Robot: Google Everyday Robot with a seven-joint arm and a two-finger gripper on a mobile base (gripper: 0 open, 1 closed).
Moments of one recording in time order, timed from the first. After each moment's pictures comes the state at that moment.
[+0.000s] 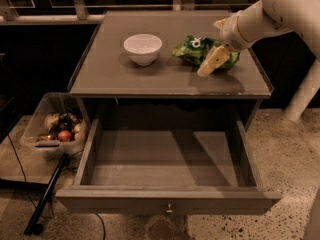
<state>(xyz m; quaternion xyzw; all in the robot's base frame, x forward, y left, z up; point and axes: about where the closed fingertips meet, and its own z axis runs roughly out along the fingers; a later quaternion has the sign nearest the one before) 0.731 -0.174 0.894 -0.55 0.73 0.01 0.40</state>
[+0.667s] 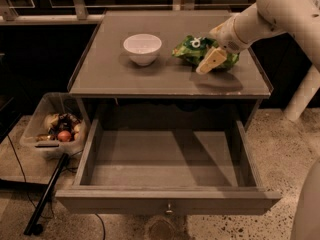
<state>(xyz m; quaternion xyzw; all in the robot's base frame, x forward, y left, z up) 0.742 -0.173 0.879 -0.55 0.75 0.01 0.38</state>
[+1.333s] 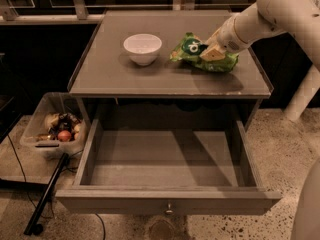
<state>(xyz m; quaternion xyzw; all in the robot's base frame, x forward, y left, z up) 0.742 -0.173 0.879 -0.55 0.75 0.01 0.38</state>
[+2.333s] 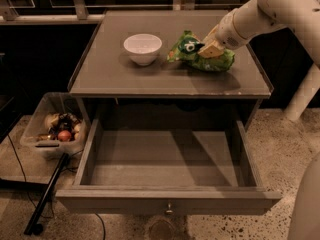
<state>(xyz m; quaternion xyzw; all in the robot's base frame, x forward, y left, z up) 0.740 -0.164 0.891 -0.56 0.73 0.02 0.38</state>
